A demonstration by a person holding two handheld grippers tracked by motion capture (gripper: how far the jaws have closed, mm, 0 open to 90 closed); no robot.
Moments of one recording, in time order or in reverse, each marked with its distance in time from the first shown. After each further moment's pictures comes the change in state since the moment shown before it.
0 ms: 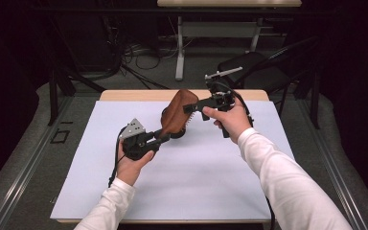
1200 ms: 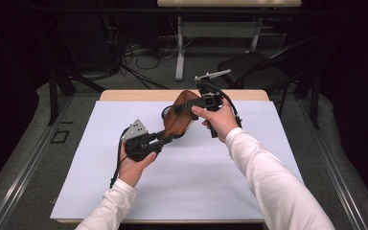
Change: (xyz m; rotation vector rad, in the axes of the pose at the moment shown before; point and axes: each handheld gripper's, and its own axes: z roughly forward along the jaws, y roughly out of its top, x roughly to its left) left arm -0.006 0.000 0.004 -0.001 -0.018 0.005; right arm 0.005 0.003 0.031 0.019 0.072 0.057
